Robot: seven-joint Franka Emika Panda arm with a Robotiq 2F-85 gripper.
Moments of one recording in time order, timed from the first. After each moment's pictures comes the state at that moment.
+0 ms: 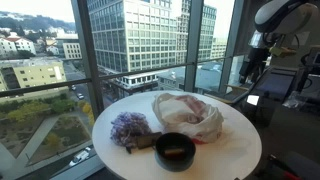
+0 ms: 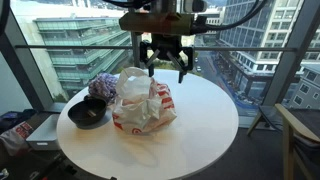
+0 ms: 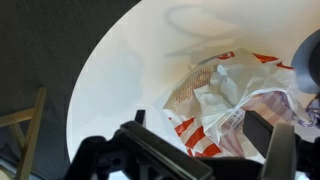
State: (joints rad) arm -0.10 -0.32 -0.28 -2.47 -0.05 2.24 -0.35
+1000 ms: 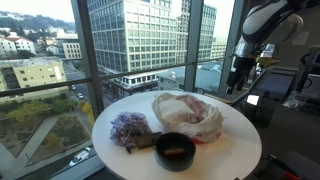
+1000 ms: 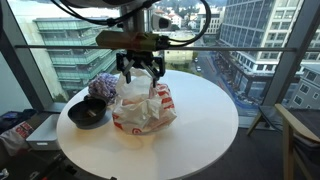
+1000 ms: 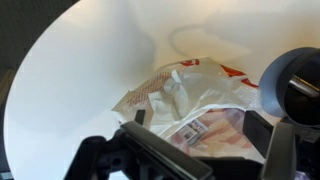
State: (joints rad) arm -0.02 -0.32 -0.16 -2.58 -0.01 2.34 -0.35
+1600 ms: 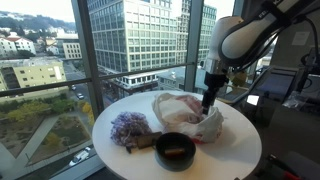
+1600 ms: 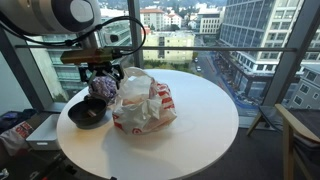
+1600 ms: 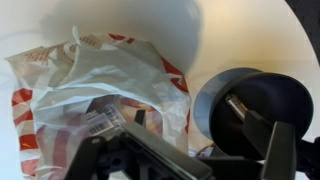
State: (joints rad) arm 0.14 -0.21 0.09 -2.64 -0.04 2.50 -0.26
